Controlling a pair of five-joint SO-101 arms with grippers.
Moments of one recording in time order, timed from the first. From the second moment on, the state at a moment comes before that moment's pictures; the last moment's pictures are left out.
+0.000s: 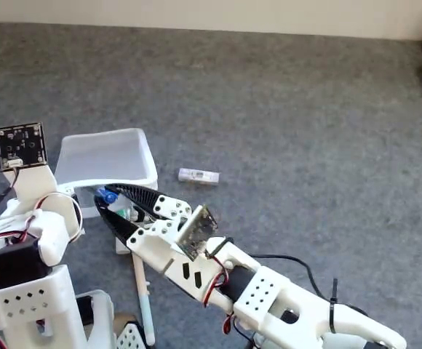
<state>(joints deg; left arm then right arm) -22.9 -64.6 45.8 77.3 2.2 -57.8 -44.0 76.1 -32.1 4.8</state>
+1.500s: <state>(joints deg) -23.9 -64.6 45.8 77.1 2.4 -57.7 -59.1 63.4 29.4 4.8</state>
